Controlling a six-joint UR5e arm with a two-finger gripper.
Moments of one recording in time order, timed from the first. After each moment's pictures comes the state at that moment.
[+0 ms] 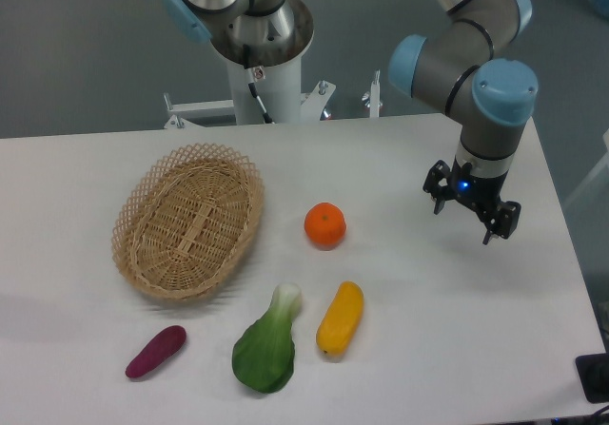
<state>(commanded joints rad) 2.77 -1.96 -1.70 -0.90 1.50 1.53</state>
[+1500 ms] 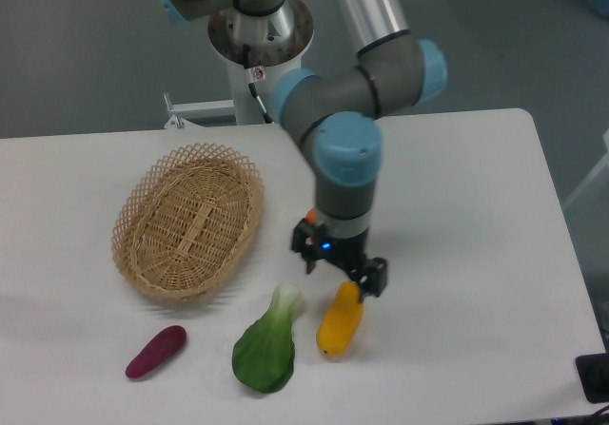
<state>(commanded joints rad) 2.28 -2.01 -1.59 -0.89 1.49 0.84</state>
